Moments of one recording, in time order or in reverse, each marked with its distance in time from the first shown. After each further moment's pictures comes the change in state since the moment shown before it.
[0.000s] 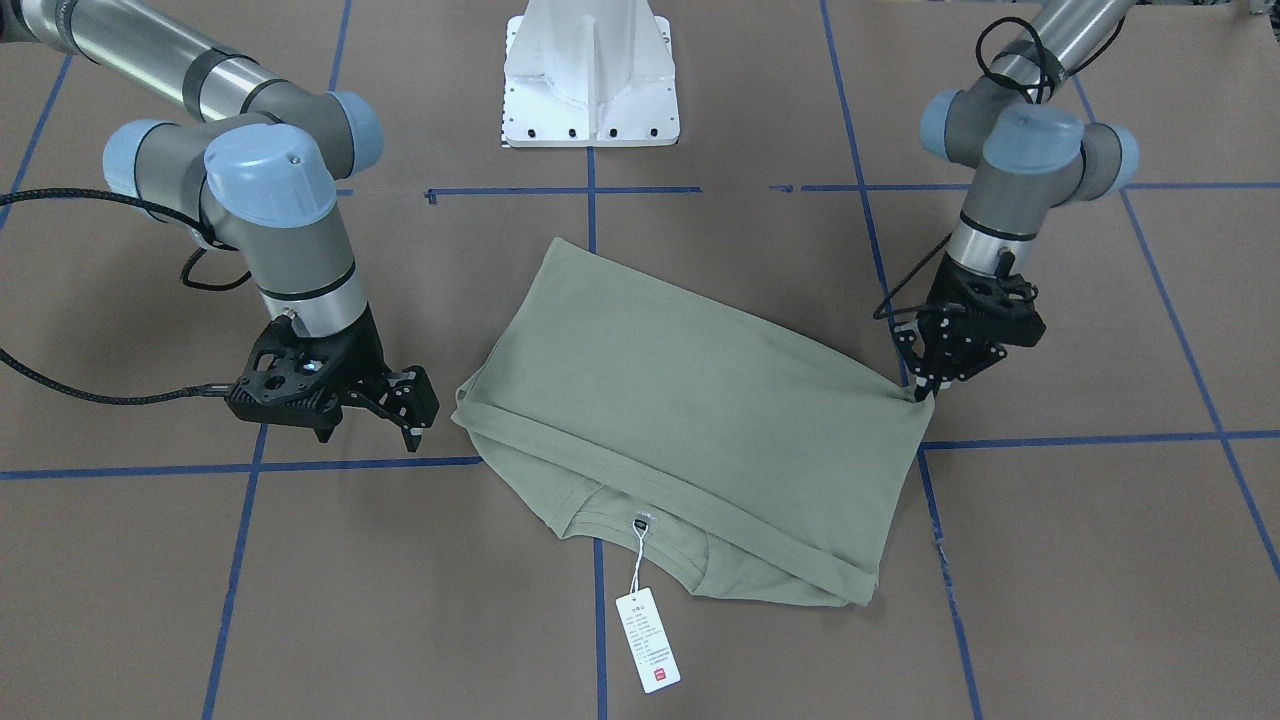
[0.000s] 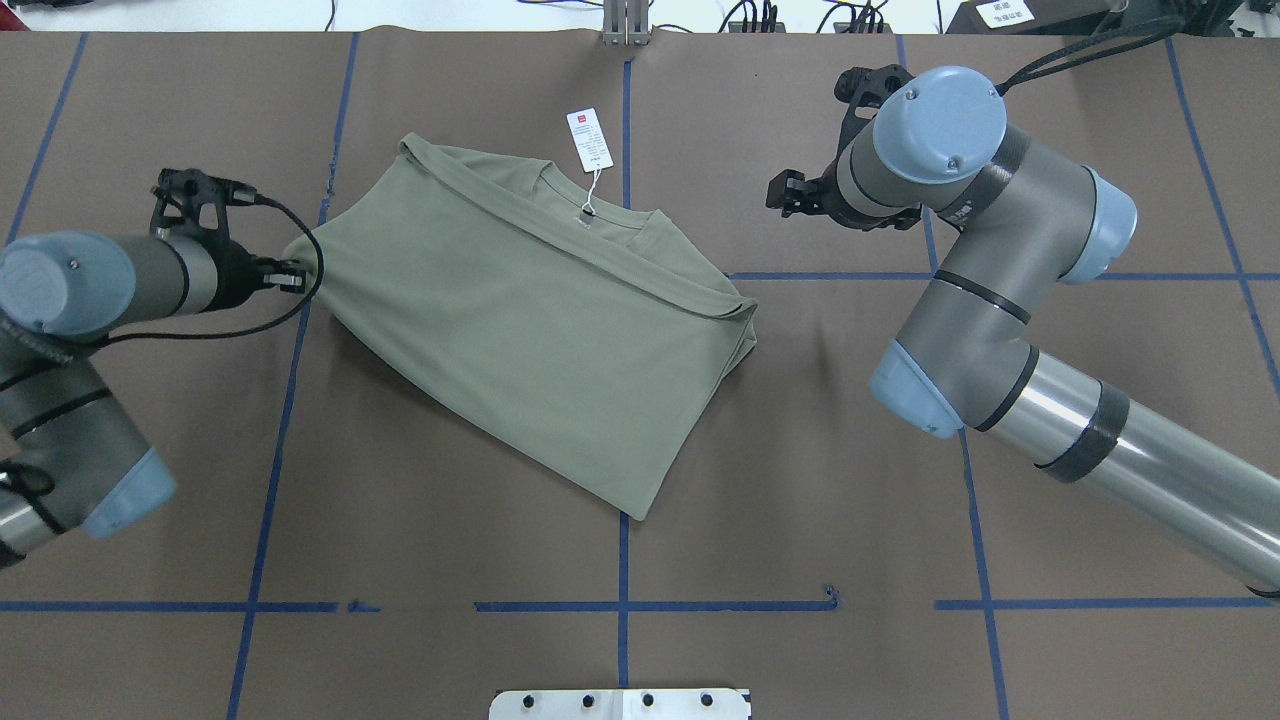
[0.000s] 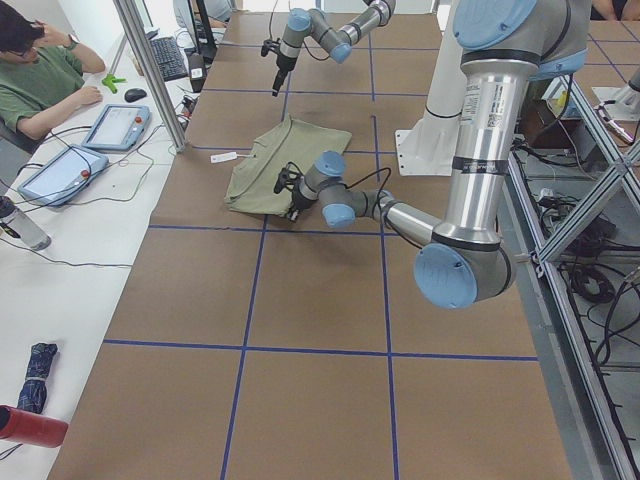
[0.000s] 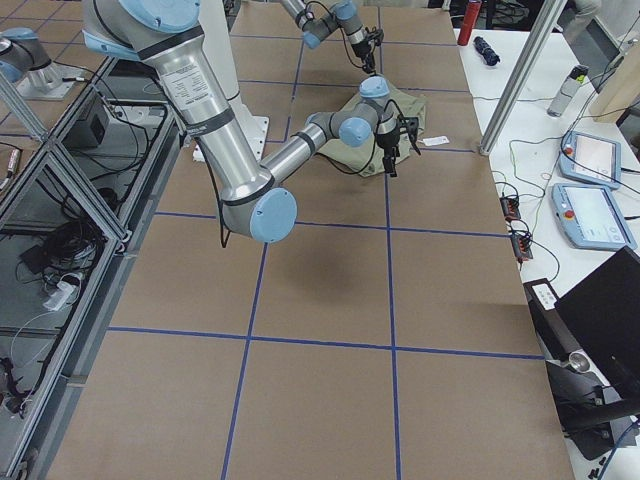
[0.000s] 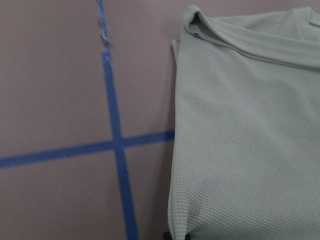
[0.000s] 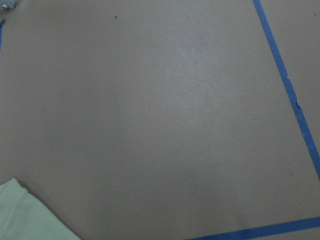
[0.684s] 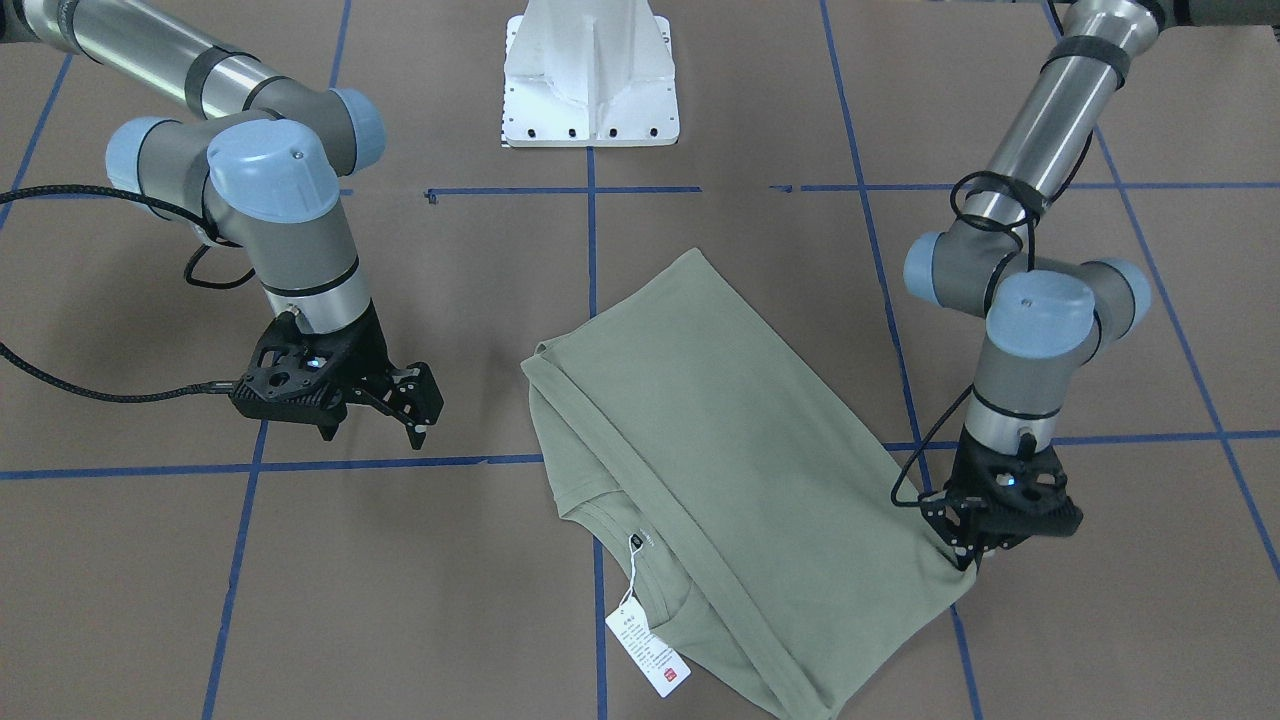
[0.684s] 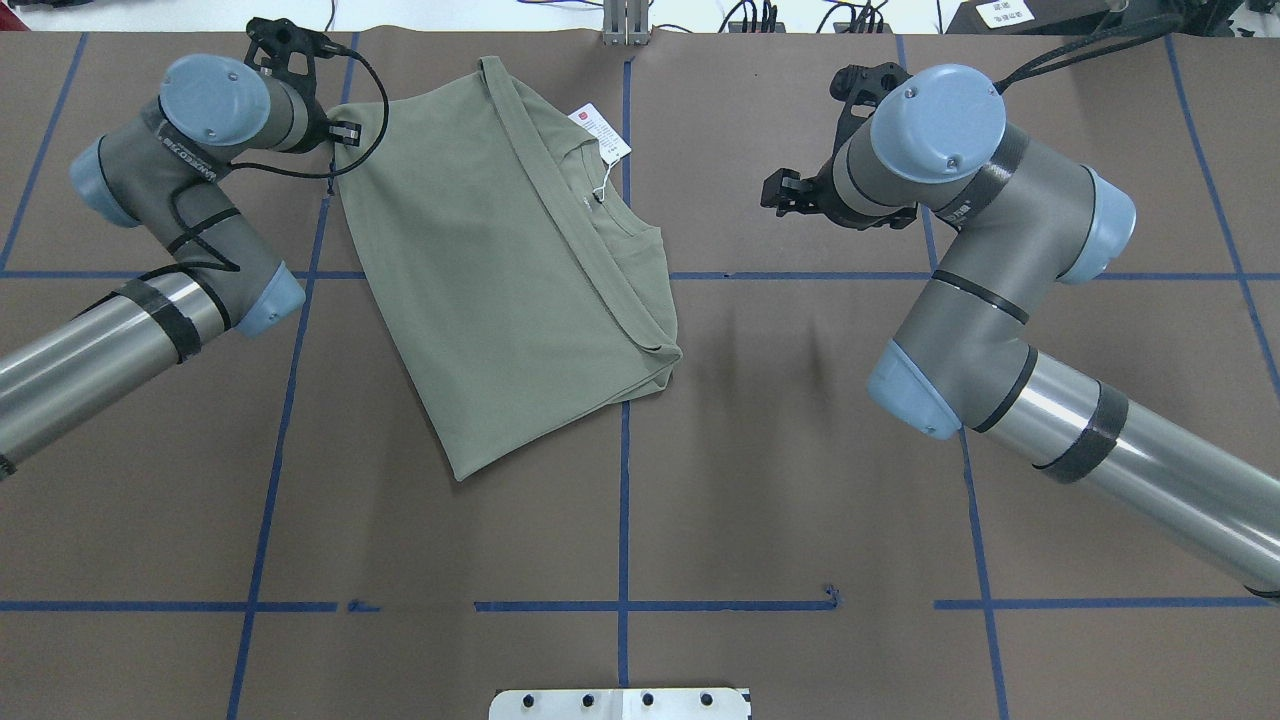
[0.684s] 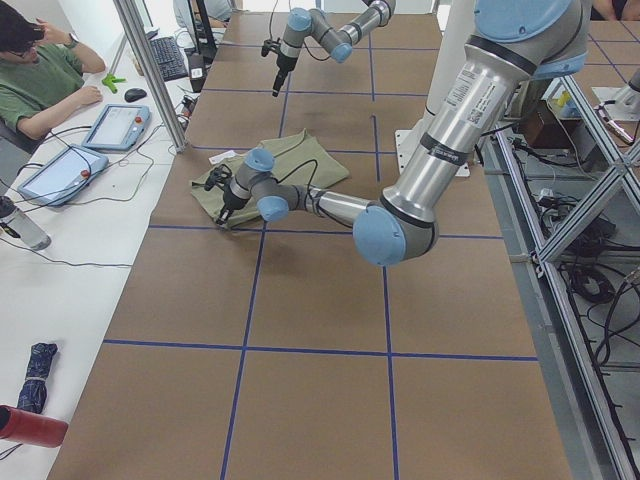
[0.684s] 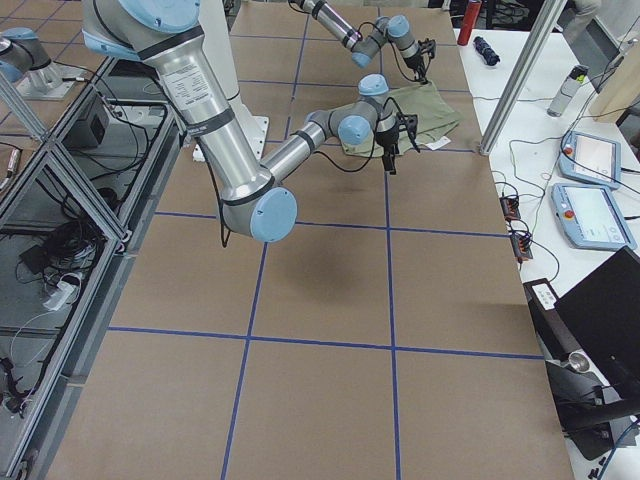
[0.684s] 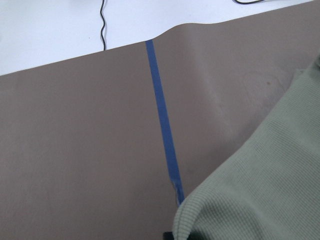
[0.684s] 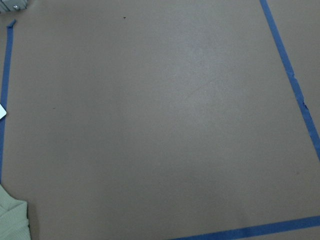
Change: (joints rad) left arm -0.127 -0.461 0.637 -0.071 0.025 0.118; right arm -0.002 0.004 0.010 0.000 0.002 0.001
